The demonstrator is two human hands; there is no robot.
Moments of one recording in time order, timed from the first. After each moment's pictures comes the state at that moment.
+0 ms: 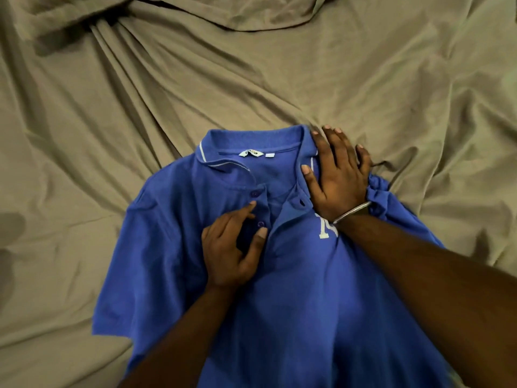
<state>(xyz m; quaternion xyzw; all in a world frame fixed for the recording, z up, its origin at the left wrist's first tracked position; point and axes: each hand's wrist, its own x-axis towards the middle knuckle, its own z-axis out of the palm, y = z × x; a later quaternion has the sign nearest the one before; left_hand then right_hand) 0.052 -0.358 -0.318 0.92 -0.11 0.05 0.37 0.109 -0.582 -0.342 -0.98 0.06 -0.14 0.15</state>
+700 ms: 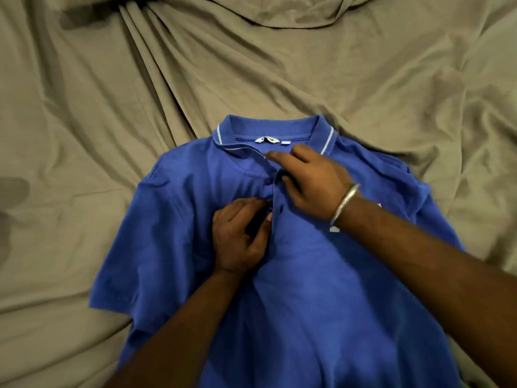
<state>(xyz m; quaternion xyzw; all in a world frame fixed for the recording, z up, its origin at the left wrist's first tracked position) 0.051 -0.351 -0.343 0.87 -0.16 0.12 0.45 0.107 -0.537 -0.286 -0.94 -0.22 -0.09 0.25</state>
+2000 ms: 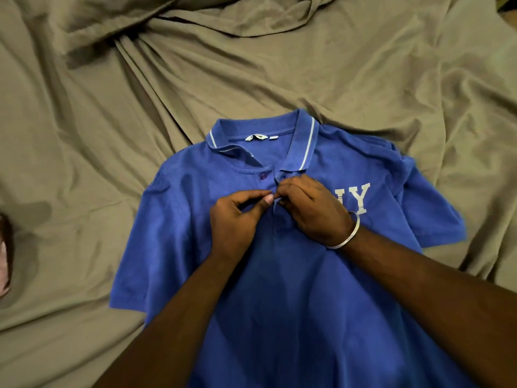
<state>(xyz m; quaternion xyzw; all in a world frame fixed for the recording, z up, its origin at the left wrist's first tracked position) 0.058 -0.356 -0.305 0.82 -0.03 -0.05 0.57 0.052 -0.531 -0.342 -0.89 -0.24 -0.21 0.33</state>
